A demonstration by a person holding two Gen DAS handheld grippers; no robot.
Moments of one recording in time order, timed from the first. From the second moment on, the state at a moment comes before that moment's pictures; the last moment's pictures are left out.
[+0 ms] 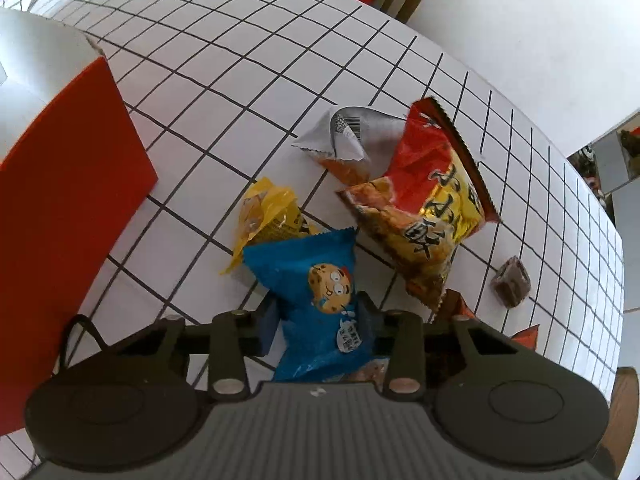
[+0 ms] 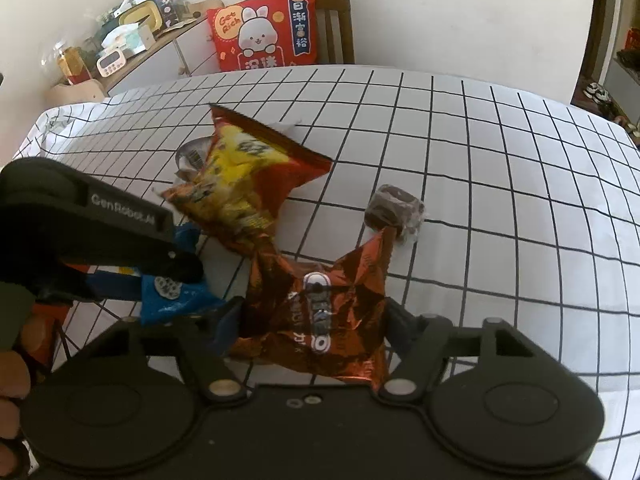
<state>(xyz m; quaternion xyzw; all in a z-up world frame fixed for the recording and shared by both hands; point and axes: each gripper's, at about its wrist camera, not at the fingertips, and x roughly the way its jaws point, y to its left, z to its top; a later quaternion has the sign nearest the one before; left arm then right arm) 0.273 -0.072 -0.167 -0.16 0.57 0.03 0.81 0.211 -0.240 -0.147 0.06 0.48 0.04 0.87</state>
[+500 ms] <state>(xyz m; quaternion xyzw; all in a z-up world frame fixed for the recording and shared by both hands) 0.224 -0.059 -0.135 -0.15 0.56 0.01 0.81 0.176 -0.239 -0.113 0.06 0.46 0.07 0.88</state>
